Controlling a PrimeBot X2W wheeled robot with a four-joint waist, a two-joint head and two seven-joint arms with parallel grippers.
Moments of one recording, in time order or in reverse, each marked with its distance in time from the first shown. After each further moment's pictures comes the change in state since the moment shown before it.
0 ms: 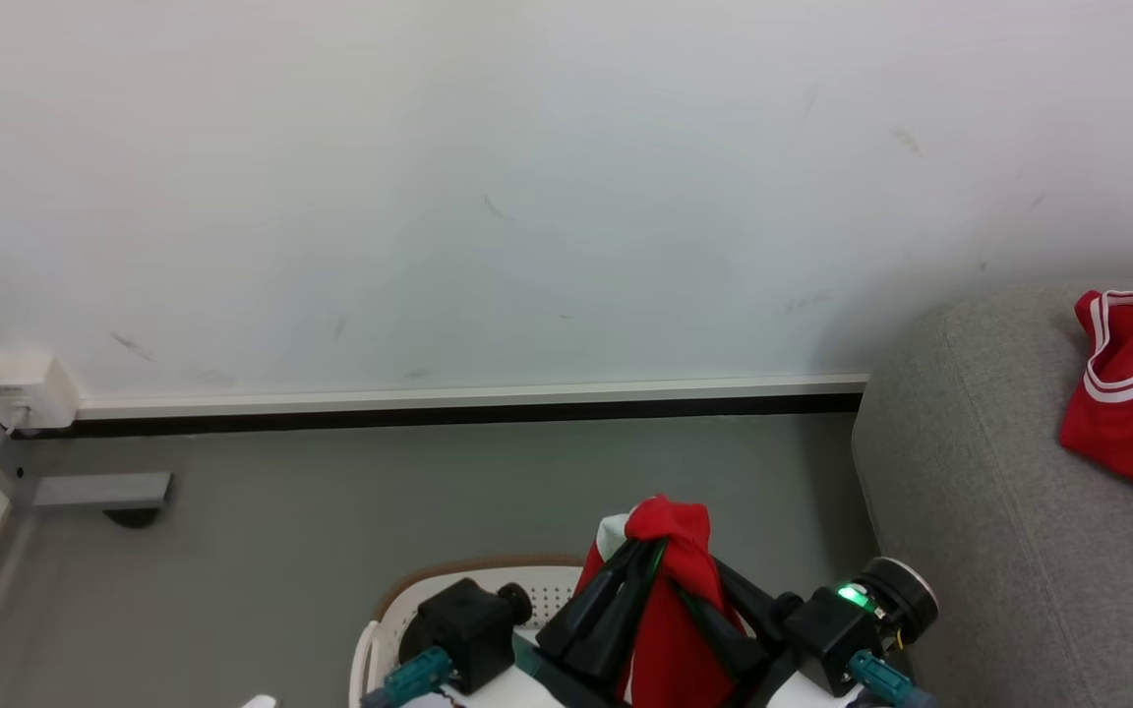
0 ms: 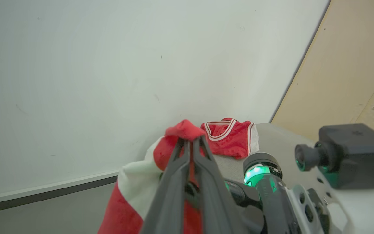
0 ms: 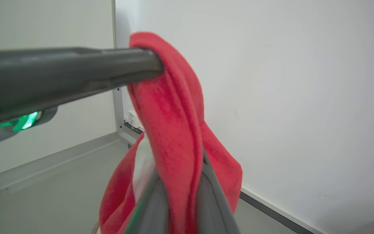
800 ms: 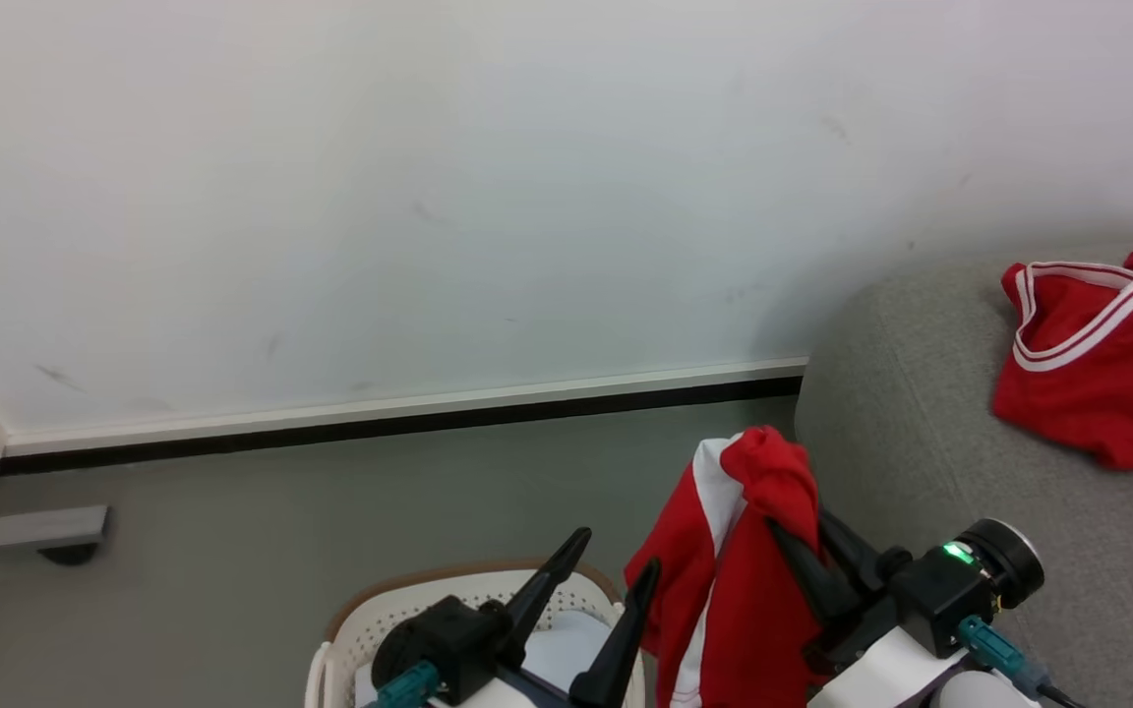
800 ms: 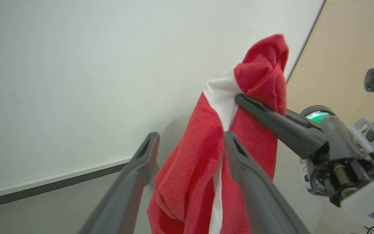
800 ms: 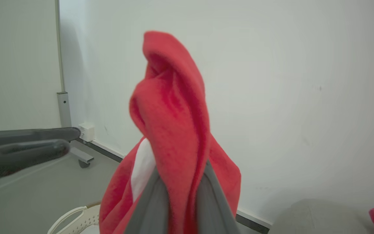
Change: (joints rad) left arm -0.005 0.017 0.012 0.119 0.040 0.007 -0.062; right arm 0.022 -0.072 -0.146 -0.103 -0.013 0.000 0.000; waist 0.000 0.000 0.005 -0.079
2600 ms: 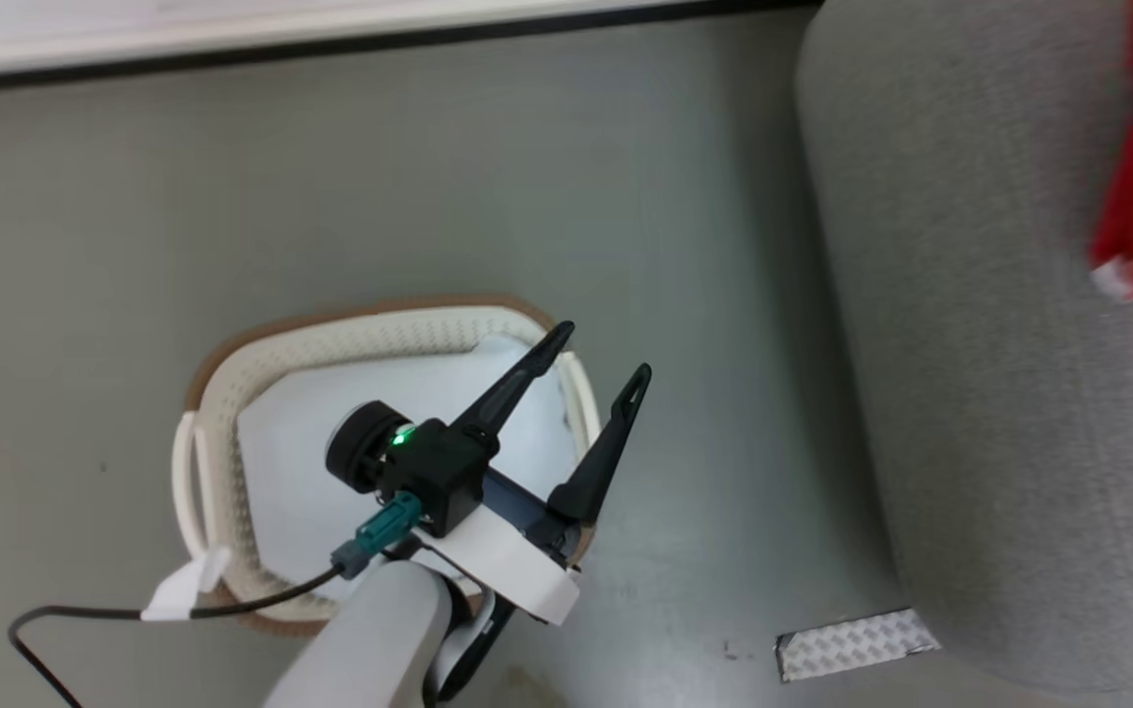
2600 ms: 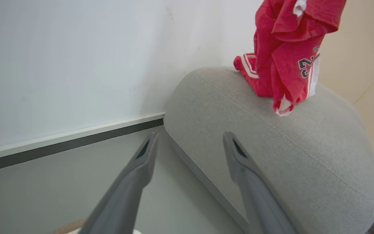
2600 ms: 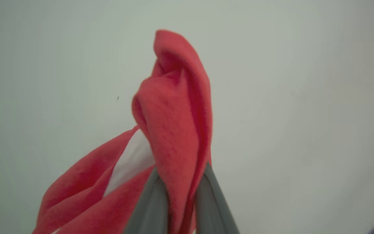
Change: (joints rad) left arm -0.294 0.037 0.053 0.022 0.153 -0.039 -0.004; right arm -0.643 -0.425 -0.484 0.031 0.010 0.000 0.066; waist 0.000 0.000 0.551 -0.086
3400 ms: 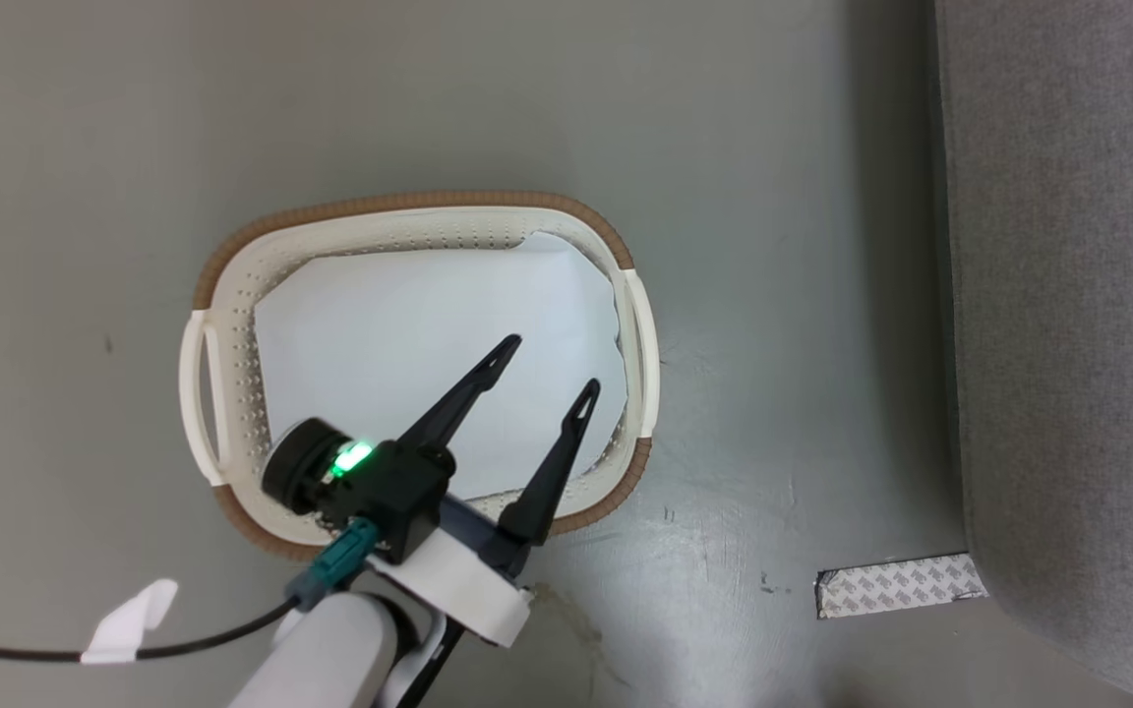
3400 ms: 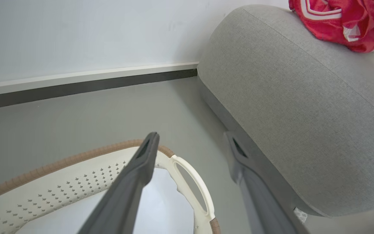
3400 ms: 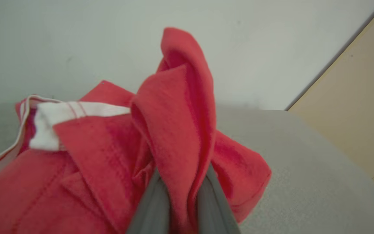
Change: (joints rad) left arm 0.063 0.100 0.013 -0.148 0.025 0.059 0.086; right arm -0.149 -0.018 -0.452 0.700 -0.216 0.000 -0.055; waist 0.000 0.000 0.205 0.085
